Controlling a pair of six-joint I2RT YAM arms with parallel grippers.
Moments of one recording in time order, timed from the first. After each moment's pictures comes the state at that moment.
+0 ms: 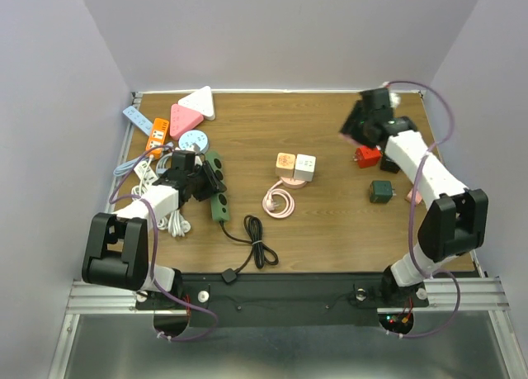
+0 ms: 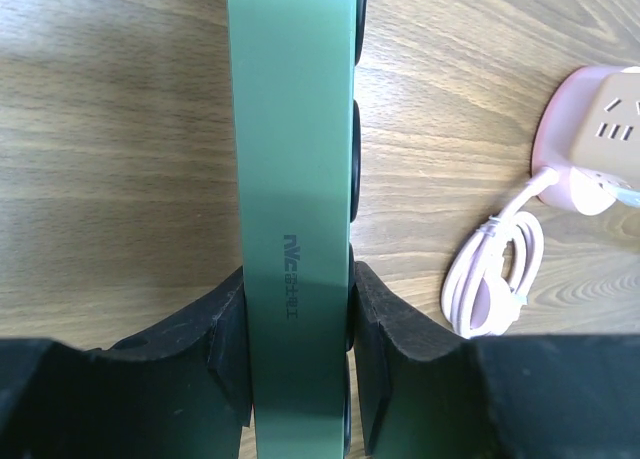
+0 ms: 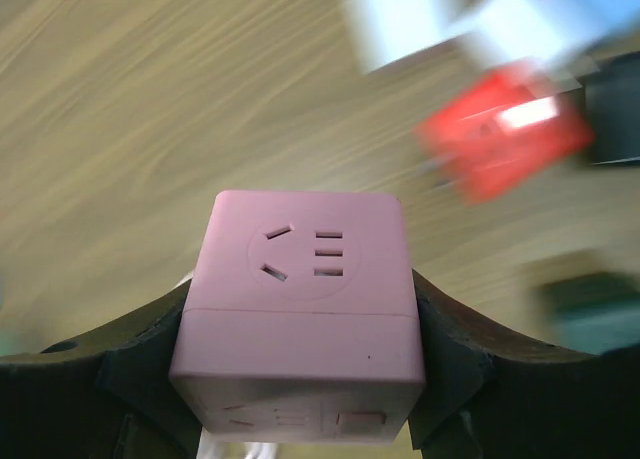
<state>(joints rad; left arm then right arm) -0.18 1.39 0.68 -0.12 0.23 -0.62 0.31 1.59 1.41 -0.57 0.18 0.68</state>
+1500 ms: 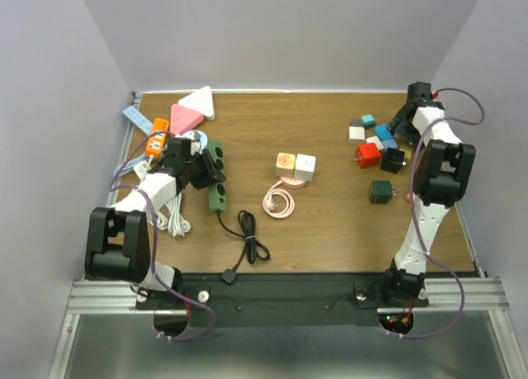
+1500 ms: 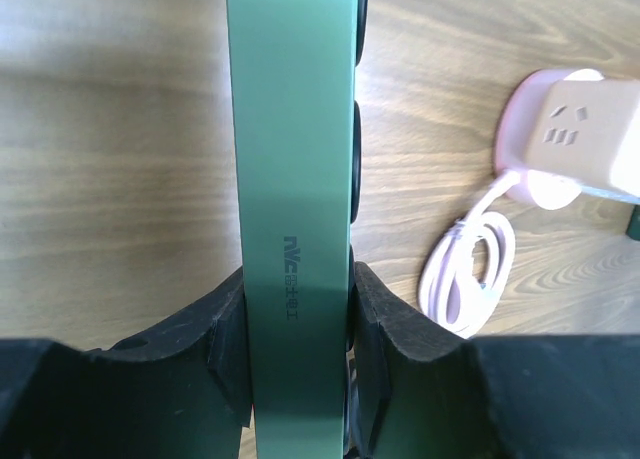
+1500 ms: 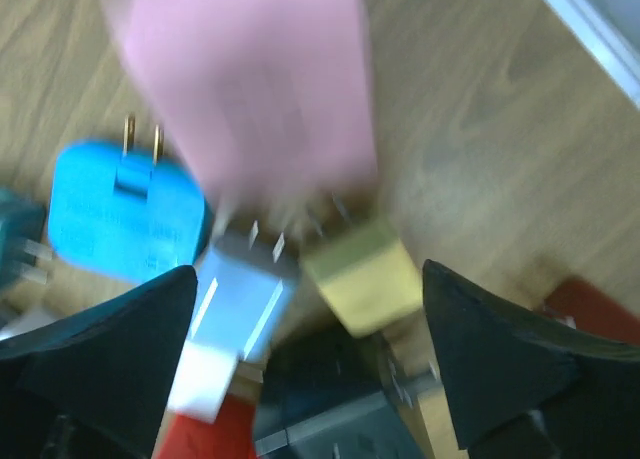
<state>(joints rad) -0.15 1.44 0.80 -0.20 0.31 -0.54 -0.20 2.20 1.87 -0.73 0.37 0.58</state>
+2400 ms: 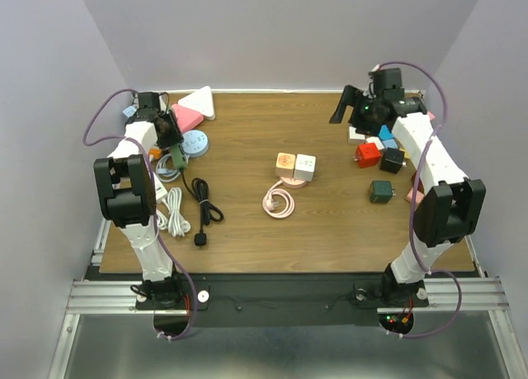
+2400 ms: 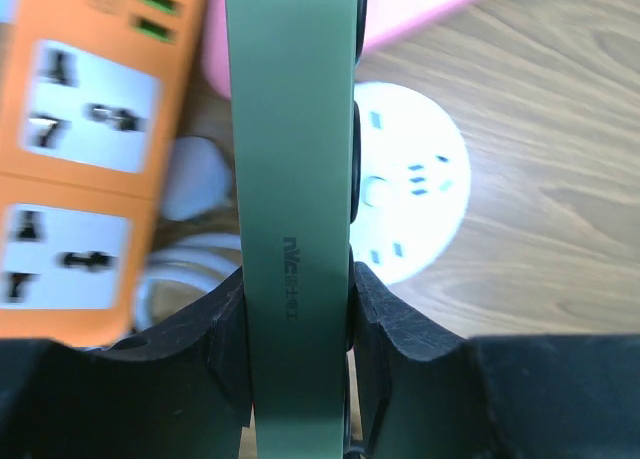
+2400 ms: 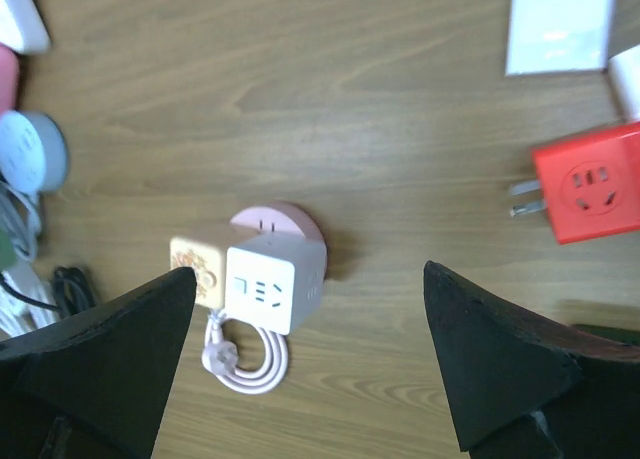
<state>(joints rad) 0.08 1.92 1.49 -0.45 0.10 -0.29 0.11 1.71 1.68 -0.73 -0.14 0.46</state>
